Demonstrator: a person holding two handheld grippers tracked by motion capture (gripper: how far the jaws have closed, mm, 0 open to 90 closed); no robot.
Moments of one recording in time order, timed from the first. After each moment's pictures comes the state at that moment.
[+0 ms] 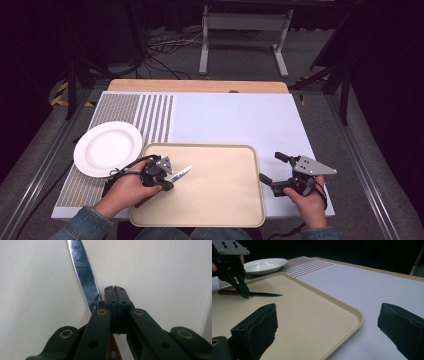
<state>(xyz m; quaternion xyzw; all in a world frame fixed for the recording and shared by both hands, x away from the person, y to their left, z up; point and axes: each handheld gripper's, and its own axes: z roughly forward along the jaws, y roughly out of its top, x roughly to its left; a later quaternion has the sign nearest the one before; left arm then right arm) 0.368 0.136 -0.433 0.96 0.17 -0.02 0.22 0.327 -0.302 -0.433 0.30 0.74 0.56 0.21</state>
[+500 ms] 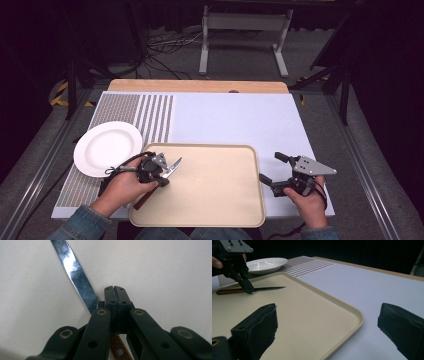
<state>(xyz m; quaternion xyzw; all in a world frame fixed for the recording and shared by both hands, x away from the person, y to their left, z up) 0.375 0.148 -0.432 0.96 0.20 0.00 0.21 0.327 -0.302 -0.433 0.30 0.74 0.56 0.21</state>
